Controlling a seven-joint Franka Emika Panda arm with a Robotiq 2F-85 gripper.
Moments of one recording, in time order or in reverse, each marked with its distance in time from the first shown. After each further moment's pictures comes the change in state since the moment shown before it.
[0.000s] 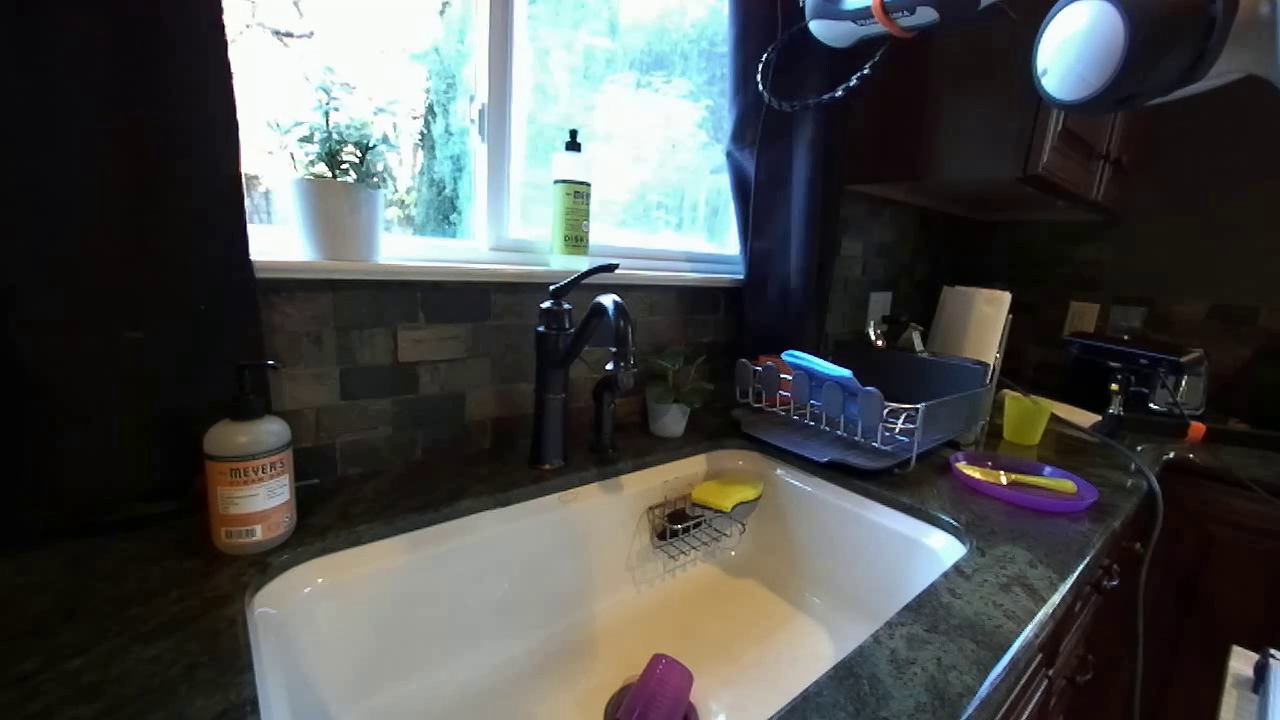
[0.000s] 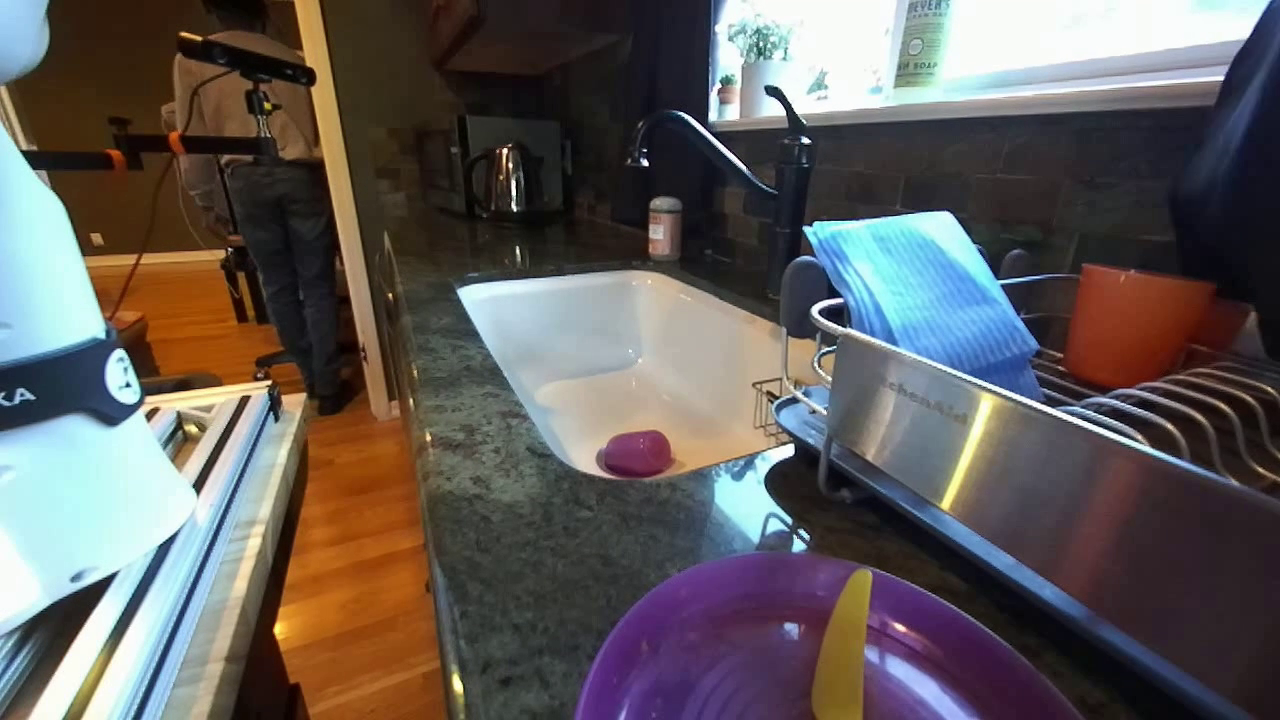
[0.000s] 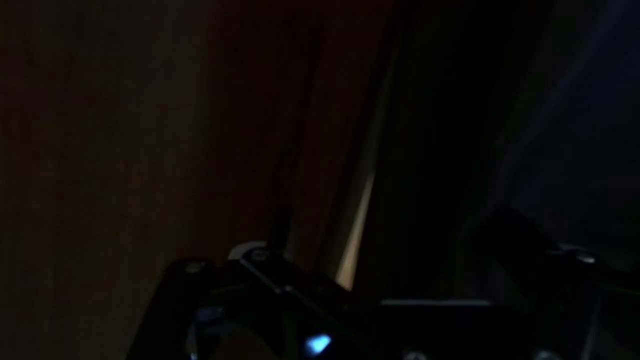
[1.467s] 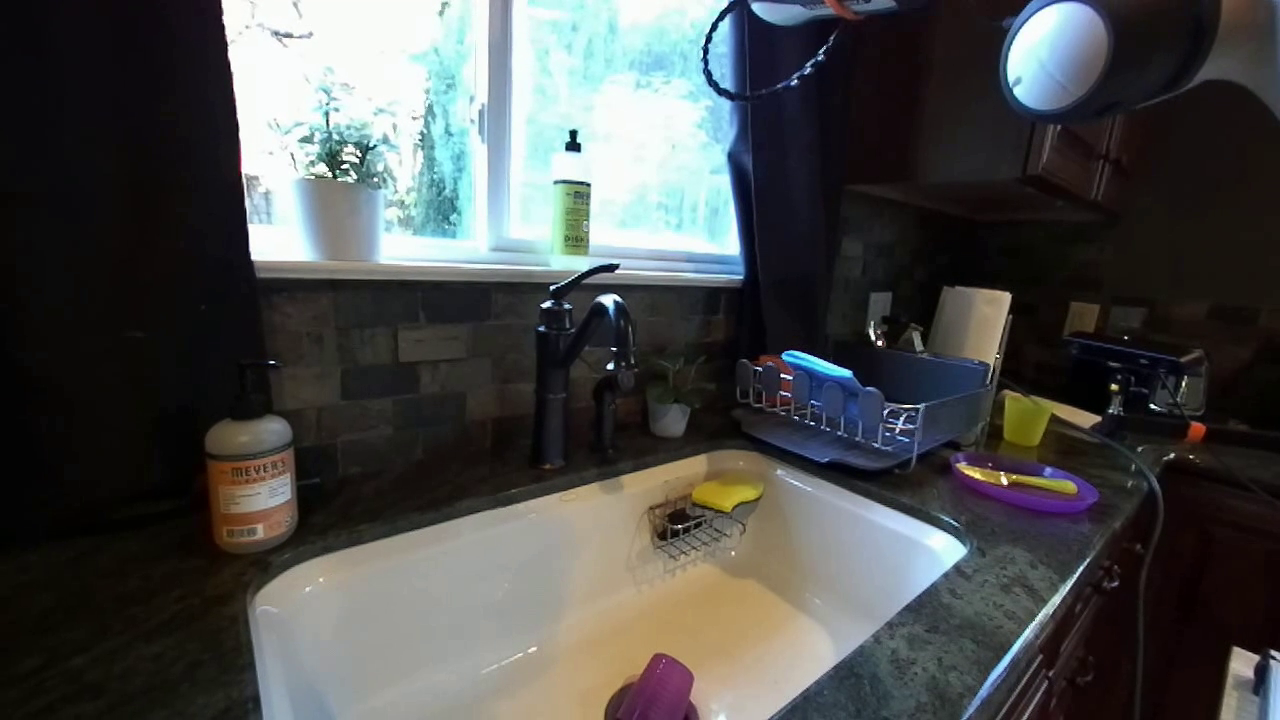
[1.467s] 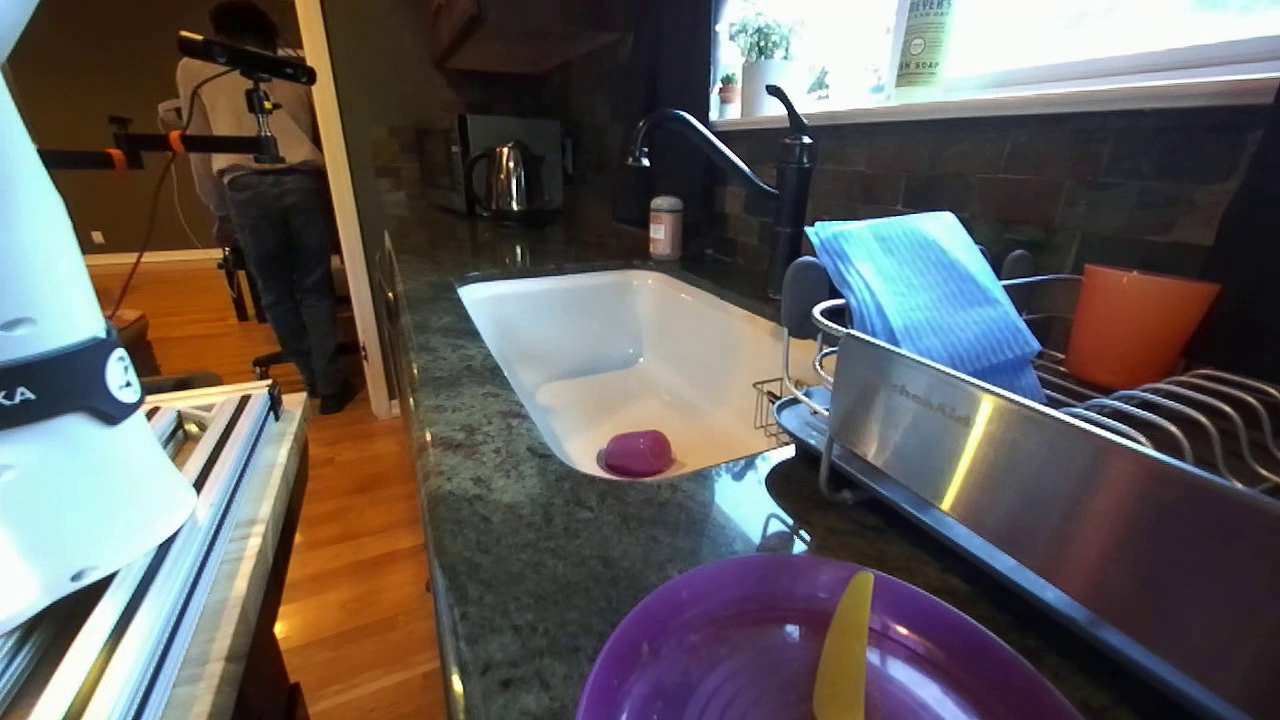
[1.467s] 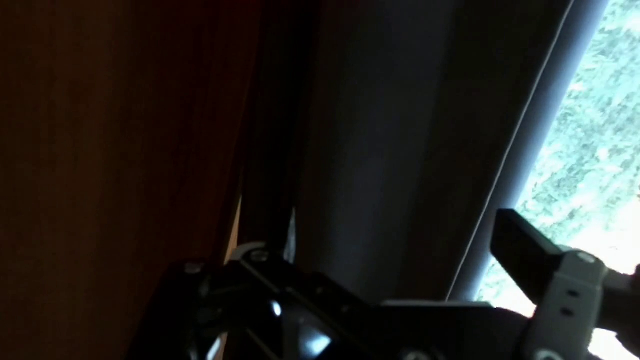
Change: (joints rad) arm 0.175 0.060 -0.030 0.104 -0.144 0.005 0.078
